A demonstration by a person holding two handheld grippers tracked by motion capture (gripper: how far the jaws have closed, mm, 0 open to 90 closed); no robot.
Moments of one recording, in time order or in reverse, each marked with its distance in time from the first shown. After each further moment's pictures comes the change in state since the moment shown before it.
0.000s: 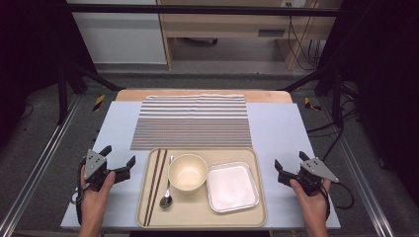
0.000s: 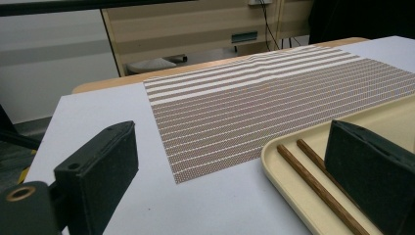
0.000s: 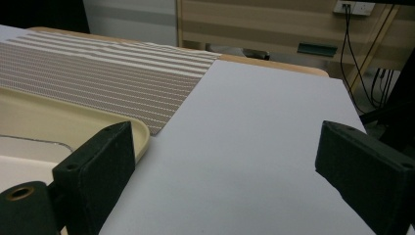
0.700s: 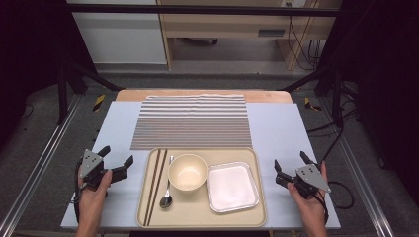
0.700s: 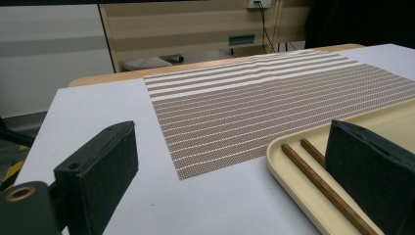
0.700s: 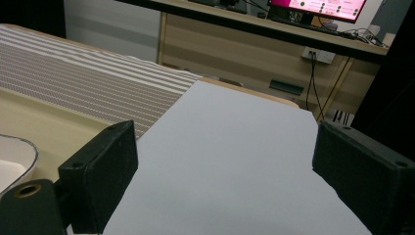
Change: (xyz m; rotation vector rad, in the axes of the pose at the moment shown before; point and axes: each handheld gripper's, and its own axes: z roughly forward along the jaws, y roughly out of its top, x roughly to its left) left arm 0.009 -0.005 0.002 -0.003 -0.016 -0.018; right arm 0.009 -0.017 0.003 -0.128 -0.099 -0.129
